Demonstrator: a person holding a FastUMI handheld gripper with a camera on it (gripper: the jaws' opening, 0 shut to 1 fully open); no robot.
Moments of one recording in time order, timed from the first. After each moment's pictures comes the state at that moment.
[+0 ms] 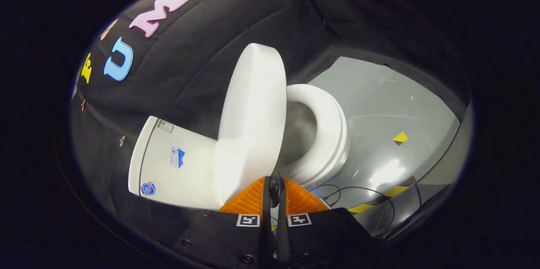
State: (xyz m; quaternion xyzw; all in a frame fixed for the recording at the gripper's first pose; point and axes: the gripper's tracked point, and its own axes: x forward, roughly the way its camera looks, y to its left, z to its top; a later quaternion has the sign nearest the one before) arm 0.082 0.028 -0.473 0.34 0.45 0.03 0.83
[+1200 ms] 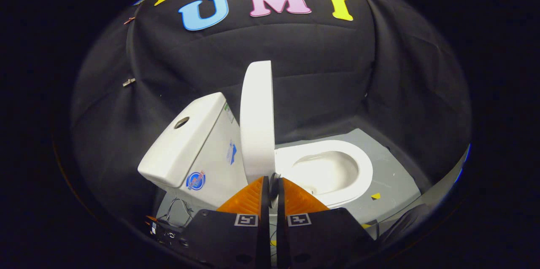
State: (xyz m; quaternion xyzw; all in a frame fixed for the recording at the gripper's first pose) arm 0.071 0.246 -0.319 0.08 0.33 0.05 0.94
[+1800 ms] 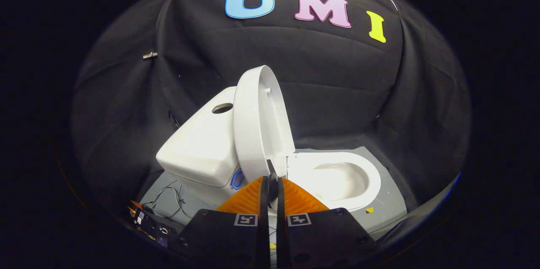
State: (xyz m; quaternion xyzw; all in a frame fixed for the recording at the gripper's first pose) arm 0.059 0.340 -0.316 -0.01 0.32 0.09 0.94
